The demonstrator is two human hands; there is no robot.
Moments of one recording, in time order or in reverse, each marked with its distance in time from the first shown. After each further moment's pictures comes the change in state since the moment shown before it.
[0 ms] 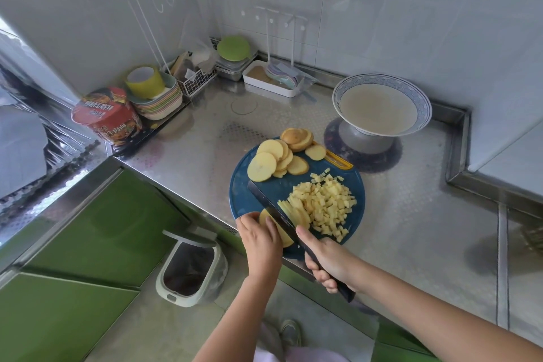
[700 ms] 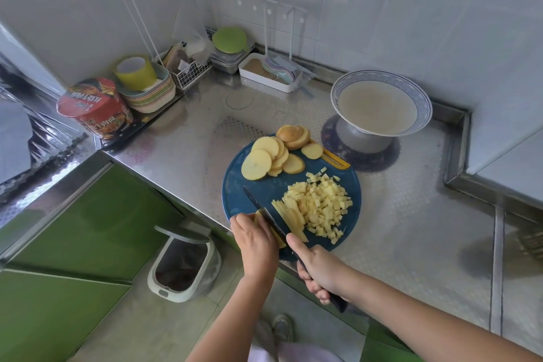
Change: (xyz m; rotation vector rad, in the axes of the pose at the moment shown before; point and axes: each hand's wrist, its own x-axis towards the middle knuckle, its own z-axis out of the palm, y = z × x) left_hand 0.001 -0.008 0.013 0.016 0.128 0.077; right_hand 0.002 -0.001 0.007 -0.121 0.019 0.072
